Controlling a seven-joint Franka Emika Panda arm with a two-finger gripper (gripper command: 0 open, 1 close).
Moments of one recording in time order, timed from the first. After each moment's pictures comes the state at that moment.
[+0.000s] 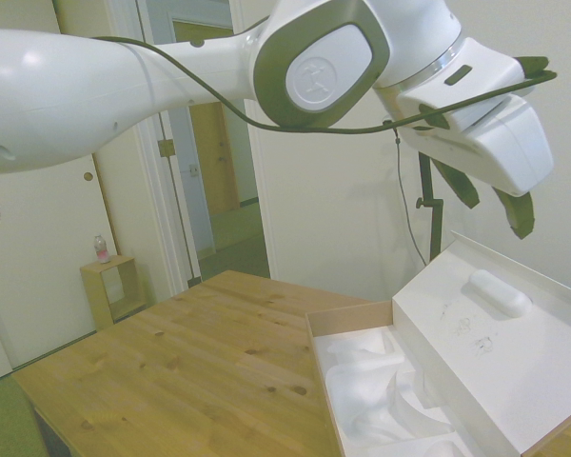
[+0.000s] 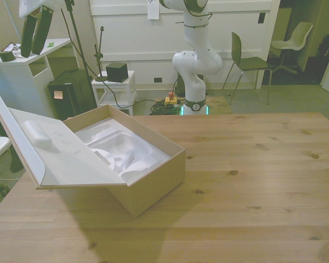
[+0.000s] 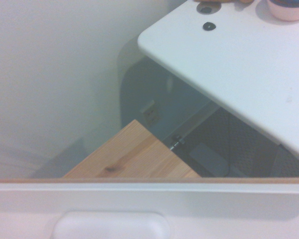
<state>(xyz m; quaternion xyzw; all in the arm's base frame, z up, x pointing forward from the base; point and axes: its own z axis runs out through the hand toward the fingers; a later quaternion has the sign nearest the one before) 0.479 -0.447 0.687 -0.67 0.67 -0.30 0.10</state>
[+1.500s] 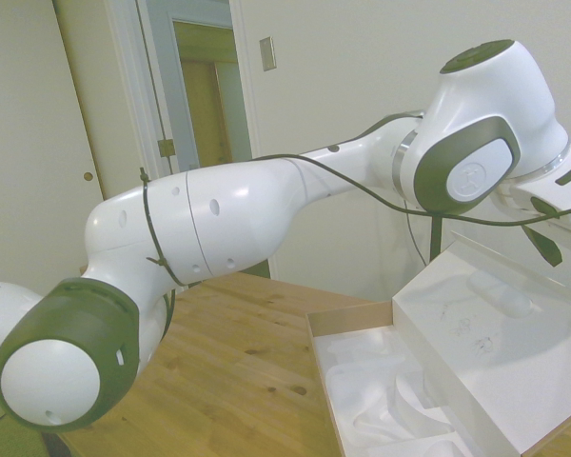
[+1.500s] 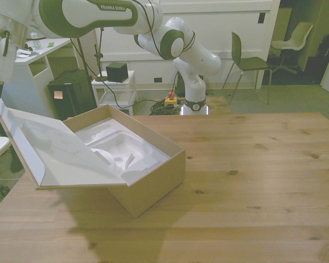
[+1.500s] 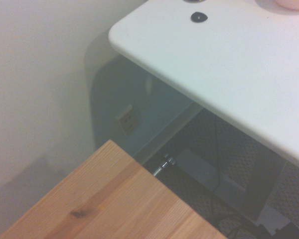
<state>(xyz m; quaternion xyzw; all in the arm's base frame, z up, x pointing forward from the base) 0.603 -0.510 0.578 -0.65 0.70 -0.29 0.08</state>
